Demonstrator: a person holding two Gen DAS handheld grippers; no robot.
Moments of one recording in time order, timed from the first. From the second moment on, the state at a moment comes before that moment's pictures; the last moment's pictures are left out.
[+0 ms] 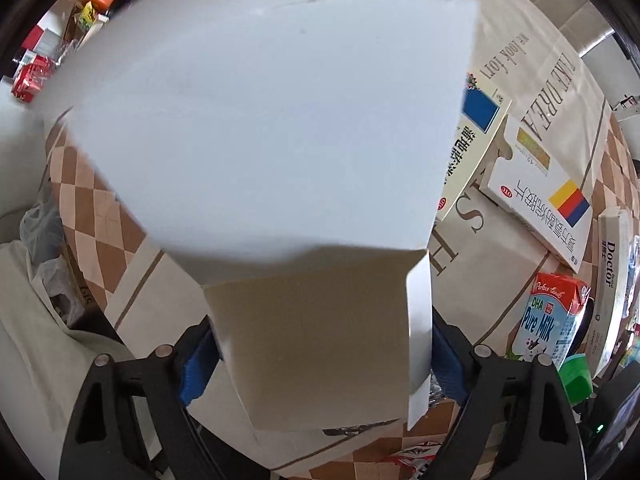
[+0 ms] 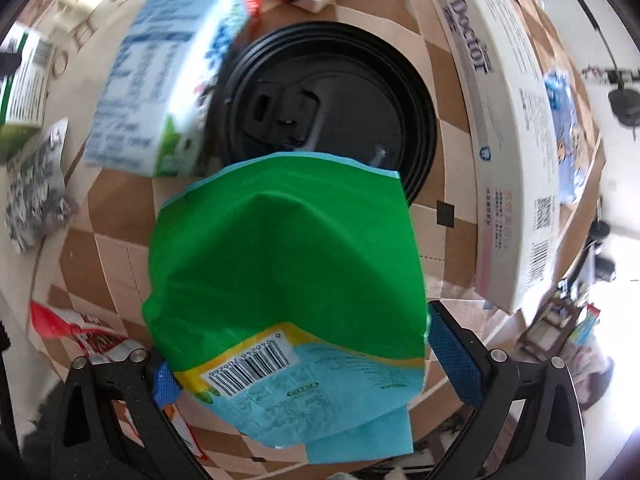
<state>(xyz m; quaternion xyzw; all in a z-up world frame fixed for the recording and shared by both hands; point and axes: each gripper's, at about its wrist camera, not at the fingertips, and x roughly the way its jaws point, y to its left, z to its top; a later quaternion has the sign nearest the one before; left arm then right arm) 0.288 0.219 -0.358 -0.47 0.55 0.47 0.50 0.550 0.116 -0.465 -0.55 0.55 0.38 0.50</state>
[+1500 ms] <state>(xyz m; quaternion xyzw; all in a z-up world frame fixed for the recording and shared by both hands) 0.060 -0.044 -0.306 -0.39 0.53 0.45 0.60 0.252 -0.121 -0.349 -0.32 0.63 0.44 0.55</state>
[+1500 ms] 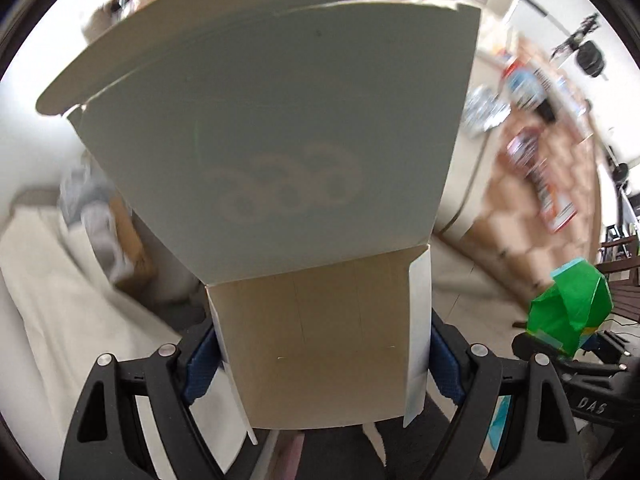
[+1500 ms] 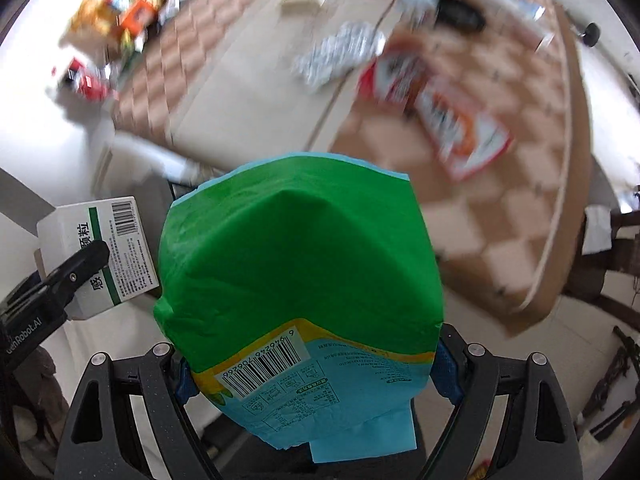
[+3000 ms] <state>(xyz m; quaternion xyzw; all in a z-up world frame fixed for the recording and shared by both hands) 0.093 -0.002 -0.786 -0.61 0.60 0.26 0.46 0.249 -0.132 -0.859 -0.35 0.77 0.32 0.42</state>
